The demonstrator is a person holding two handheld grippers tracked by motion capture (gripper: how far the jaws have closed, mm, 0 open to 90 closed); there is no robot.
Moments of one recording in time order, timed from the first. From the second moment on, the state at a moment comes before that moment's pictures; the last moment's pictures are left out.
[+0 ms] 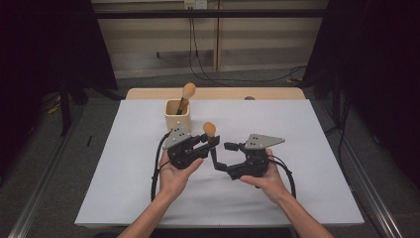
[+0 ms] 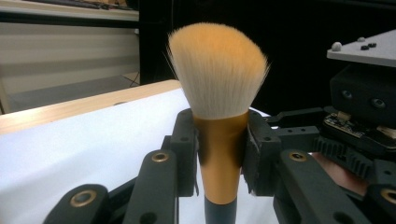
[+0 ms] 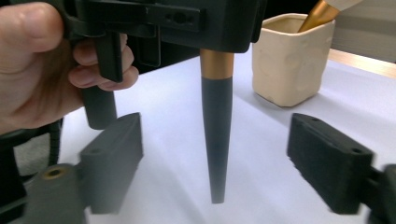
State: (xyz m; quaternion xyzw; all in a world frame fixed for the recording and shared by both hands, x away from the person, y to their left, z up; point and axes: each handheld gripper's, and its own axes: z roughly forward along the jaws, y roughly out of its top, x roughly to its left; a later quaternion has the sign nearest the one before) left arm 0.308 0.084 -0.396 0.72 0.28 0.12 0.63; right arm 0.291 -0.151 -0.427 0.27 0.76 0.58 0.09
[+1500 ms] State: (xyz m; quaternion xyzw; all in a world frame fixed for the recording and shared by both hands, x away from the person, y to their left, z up) left arm 0.325 0.137 -0.367 0.72 0.31 0.14 0.61; right arm 0.268 -0.209 -0.431 0.35 0.70 0.57 0.24
